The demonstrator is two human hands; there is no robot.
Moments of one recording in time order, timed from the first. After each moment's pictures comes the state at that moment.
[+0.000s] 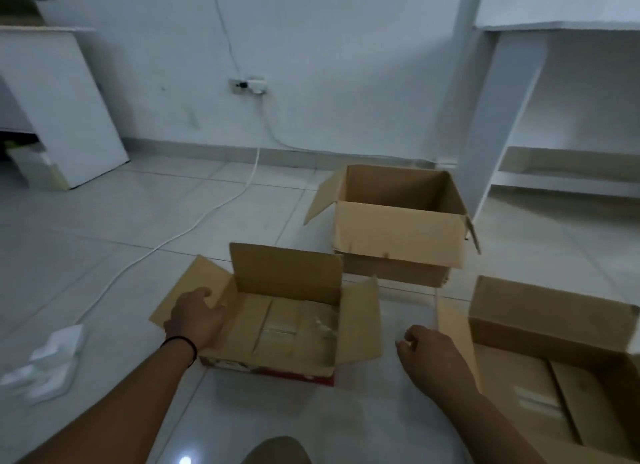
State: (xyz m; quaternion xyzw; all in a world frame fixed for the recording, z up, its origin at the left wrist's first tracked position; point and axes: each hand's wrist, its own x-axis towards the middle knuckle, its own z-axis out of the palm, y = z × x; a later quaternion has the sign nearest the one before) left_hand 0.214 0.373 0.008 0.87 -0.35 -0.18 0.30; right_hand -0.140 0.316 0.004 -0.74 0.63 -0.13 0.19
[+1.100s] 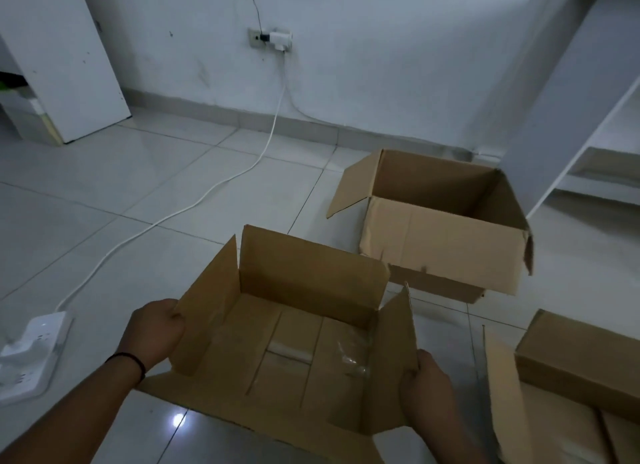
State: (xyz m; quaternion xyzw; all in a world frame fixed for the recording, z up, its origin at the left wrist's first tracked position) left_hand 0.318 0.346 -0.032 0.87 -0.35 -0.19 0.28; right_hand -0.050 0.257 -0.047 -0.64 0.69 -0.14 0.32
